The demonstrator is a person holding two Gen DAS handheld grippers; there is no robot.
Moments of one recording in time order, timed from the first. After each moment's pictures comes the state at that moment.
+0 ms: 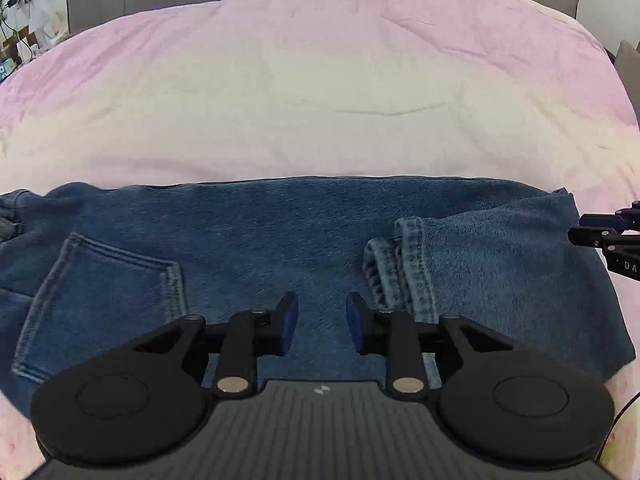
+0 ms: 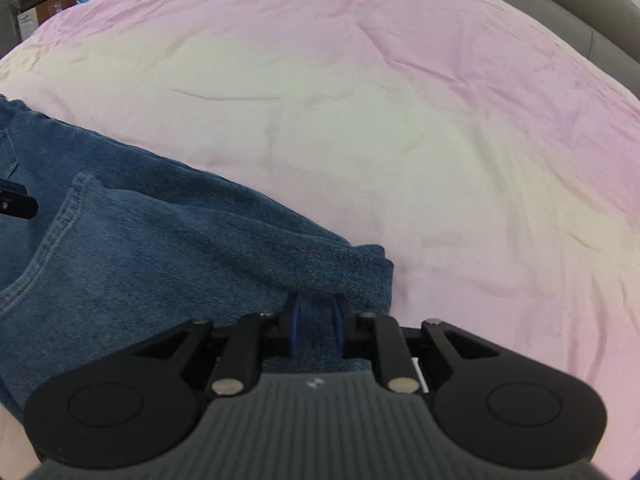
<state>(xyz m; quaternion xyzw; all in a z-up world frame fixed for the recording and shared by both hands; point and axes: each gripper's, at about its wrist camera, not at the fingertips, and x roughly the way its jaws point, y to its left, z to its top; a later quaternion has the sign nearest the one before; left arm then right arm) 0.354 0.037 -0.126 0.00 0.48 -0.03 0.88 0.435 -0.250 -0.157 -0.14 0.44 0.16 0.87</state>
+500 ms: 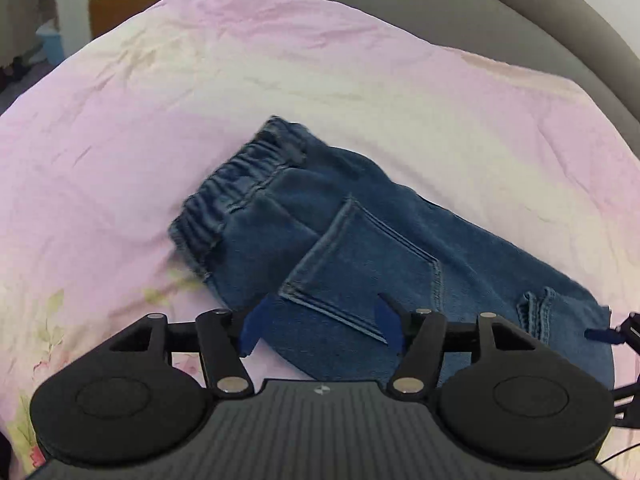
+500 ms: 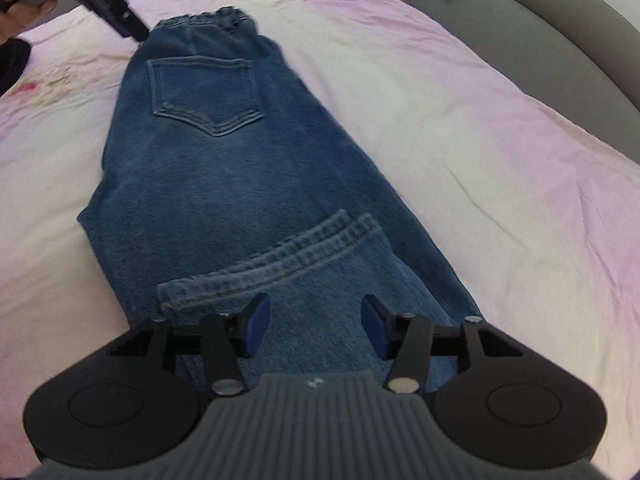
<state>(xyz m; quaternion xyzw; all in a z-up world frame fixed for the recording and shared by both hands) 0.266 0.254 -0.085 -0.19 0.45 0.11 0.86 0.370 -0.101 -0.142 -0.34 0.37 0.42 0.75</state>
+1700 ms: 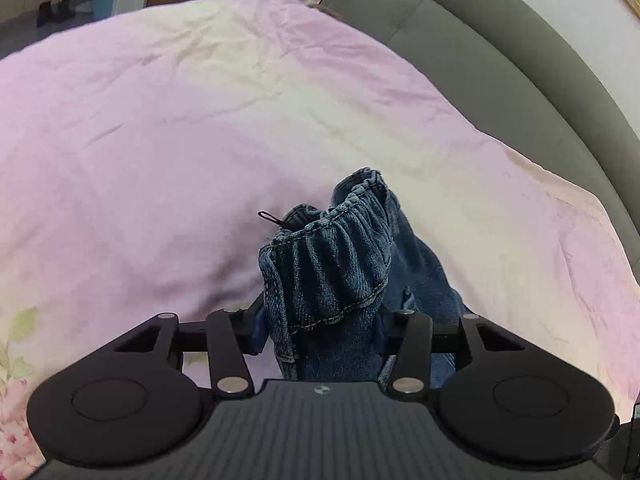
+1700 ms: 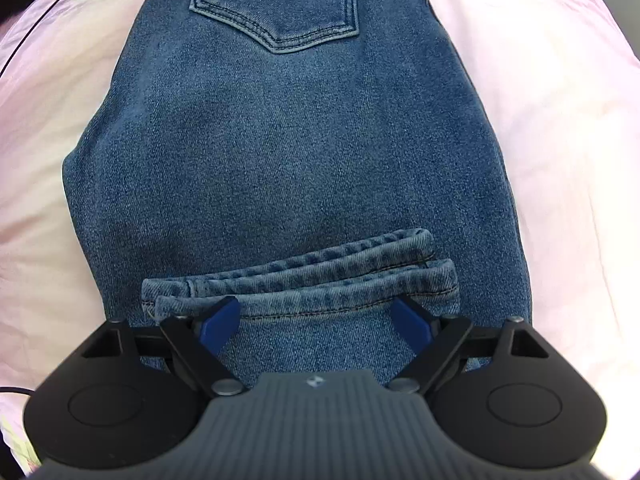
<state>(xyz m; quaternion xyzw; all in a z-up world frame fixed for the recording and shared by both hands) 0.283 0.315 -0.102 -0.29 0.37 0.14 0.87 0.437 -0.046 -0.197 -0.42 0.46 0.49 0.61</state>
